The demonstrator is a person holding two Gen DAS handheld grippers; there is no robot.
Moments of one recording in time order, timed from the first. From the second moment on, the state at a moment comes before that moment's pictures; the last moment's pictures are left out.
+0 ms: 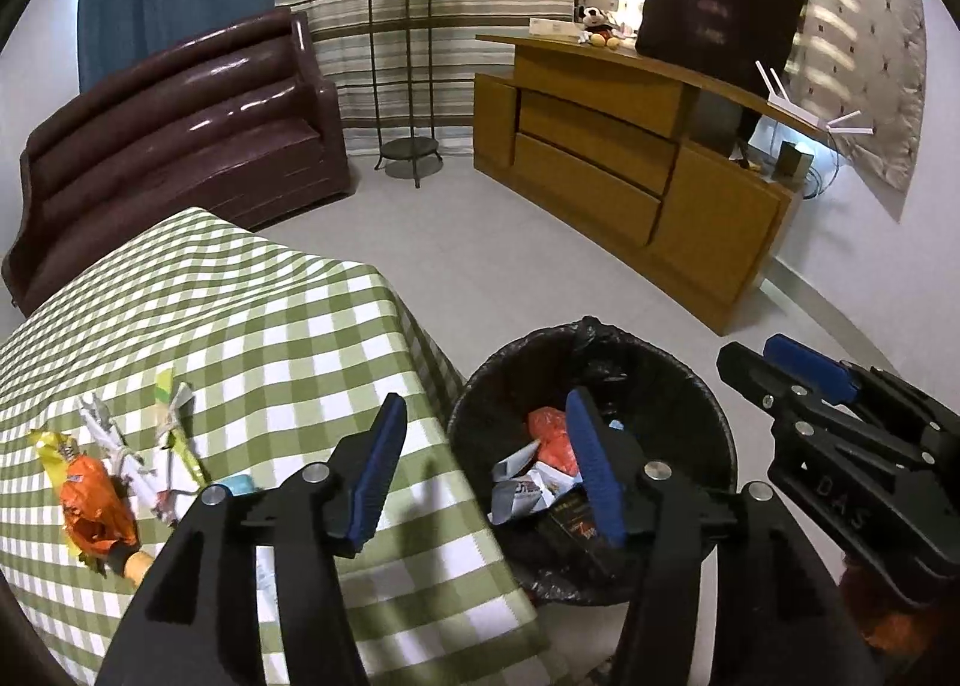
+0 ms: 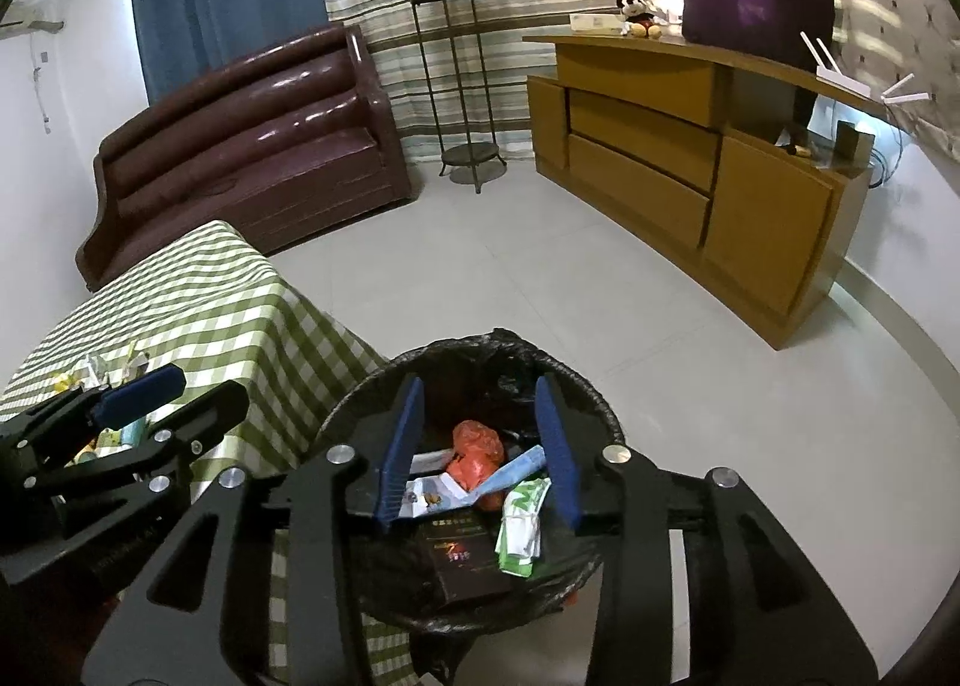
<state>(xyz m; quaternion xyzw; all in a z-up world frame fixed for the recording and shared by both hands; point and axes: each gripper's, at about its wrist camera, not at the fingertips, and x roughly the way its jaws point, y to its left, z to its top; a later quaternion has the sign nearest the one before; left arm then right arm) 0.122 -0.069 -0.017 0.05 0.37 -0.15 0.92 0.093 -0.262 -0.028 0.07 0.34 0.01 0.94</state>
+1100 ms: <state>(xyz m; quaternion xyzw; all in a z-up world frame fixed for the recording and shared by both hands) 0.066 0.122 -0.004 0.00 0.38 0.04 0.93 0.073 -0.103 -0.022 0.00 0.37 0.15 0.92</state>
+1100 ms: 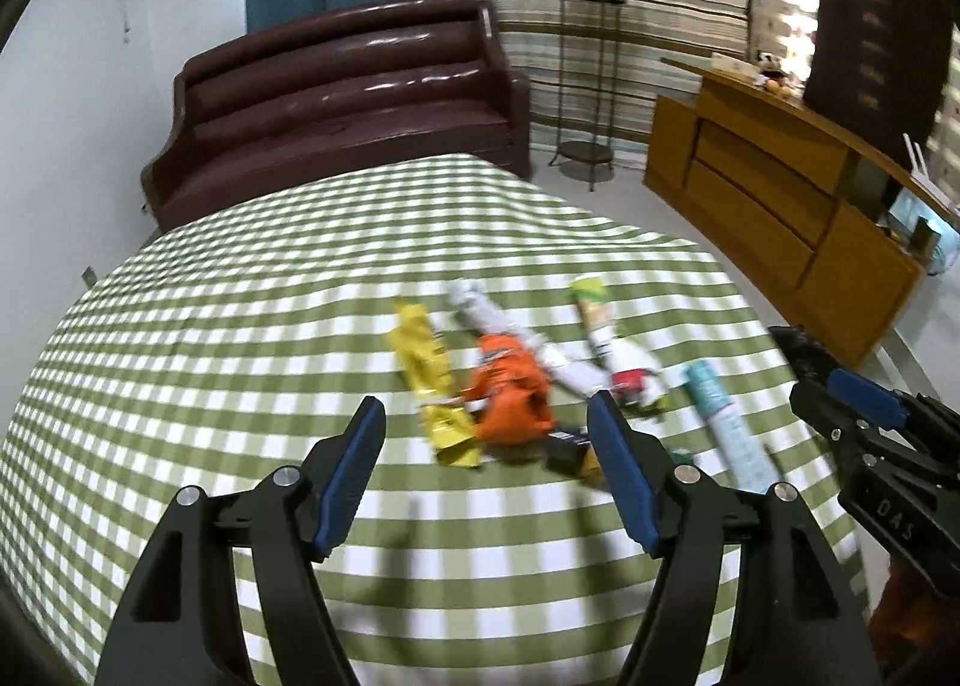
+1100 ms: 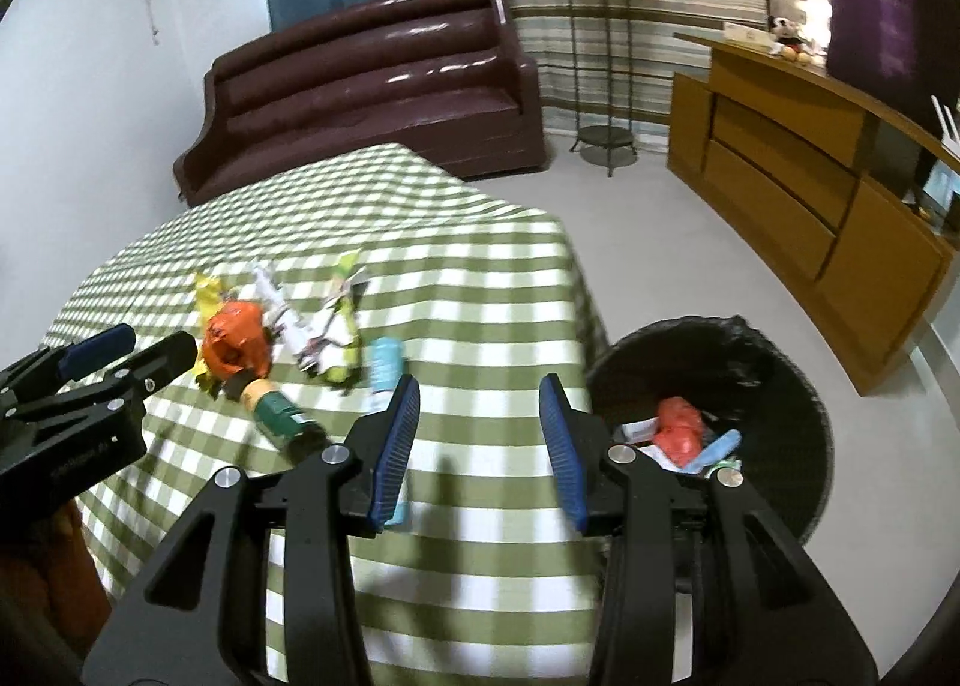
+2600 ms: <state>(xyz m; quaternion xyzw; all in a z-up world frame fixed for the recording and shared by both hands) 0.107 0.162 -0.018 -0.02 0.40 0.08 0.91 0.104 -0.085 -0.024 -0.02 0.38 0.14 0.91</state>
